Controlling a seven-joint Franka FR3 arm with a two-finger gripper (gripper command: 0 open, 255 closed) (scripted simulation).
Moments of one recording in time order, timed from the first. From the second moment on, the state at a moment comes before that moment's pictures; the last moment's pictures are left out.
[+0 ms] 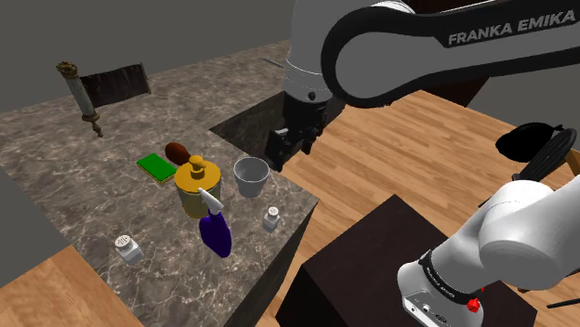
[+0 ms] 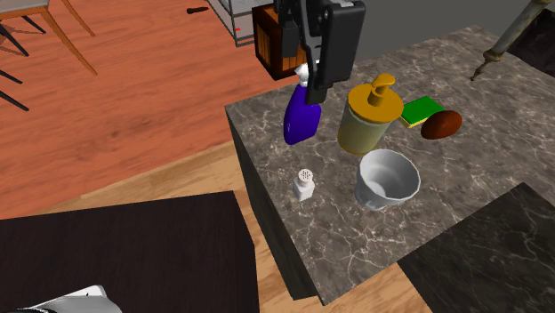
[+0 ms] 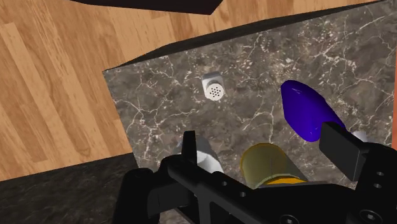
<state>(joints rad) 0.12 -0.30 0.42 -2.31 0.14 2.01 0.31</state>
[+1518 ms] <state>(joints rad) 0.23 0.28 0.55 -2.02 -0.14 2.25 0.66</state>
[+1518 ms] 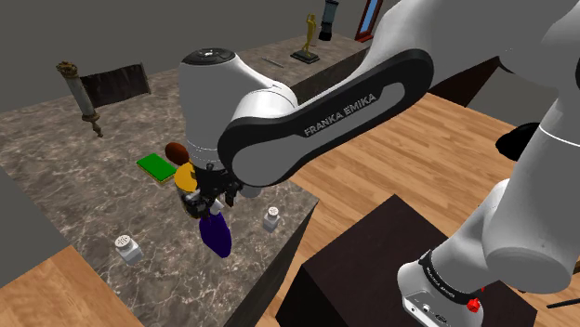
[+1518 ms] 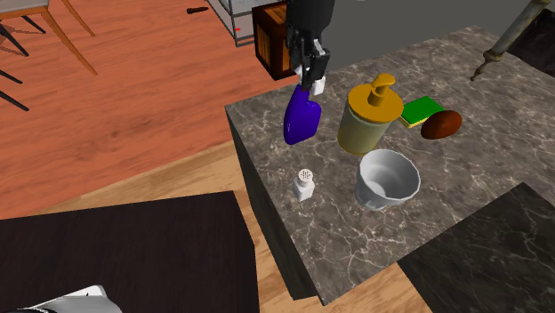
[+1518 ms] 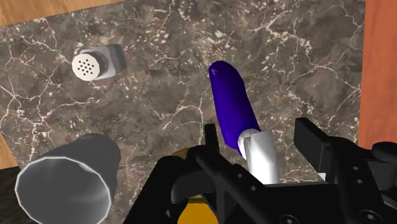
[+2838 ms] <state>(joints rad) 0.22 0.21 0.56 -1.97 -0.09 2.14 0.63</state>
